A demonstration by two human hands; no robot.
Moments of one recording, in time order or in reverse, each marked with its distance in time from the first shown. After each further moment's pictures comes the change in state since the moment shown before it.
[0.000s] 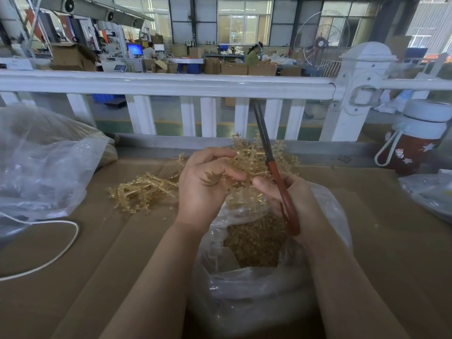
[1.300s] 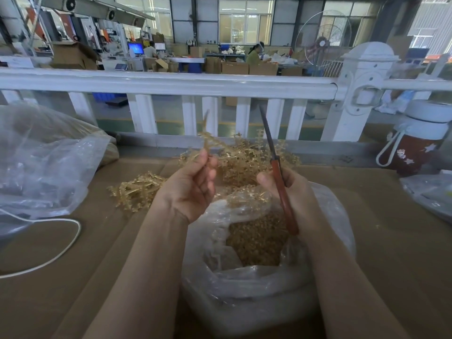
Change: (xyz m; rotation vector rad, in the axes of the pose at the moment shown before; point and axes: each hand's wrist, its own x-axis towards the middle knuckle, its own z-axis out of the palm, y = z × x) left_hand 0.020 0.003 -0.029 -0.972 0.006 -1.139; right_hand 0.015 0.017 -0.006 -0.249 0.102 -0.150
